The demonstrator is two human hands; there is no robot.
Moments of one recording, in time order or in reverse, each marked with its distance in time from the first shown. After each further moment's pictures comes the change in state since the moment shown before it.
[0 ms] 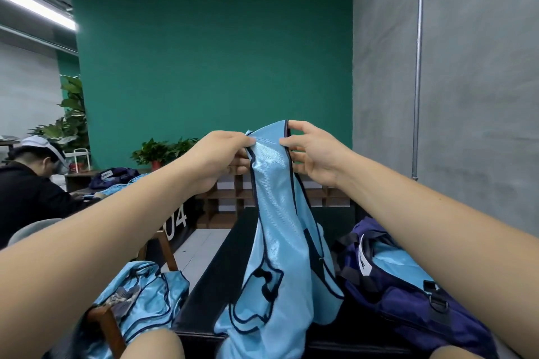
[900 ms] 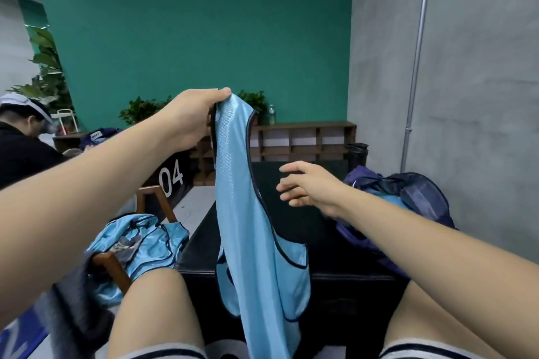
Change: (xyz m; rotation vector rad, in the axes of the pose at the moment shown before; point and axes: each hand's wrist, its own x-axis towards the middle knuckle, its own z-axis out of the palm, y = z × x) left_hand 0.014 -0.044 -0.016 -0.127 0.012 -0.041; right_hand -0.053 0.158 -0.035 -0.188 -0.004 0.298
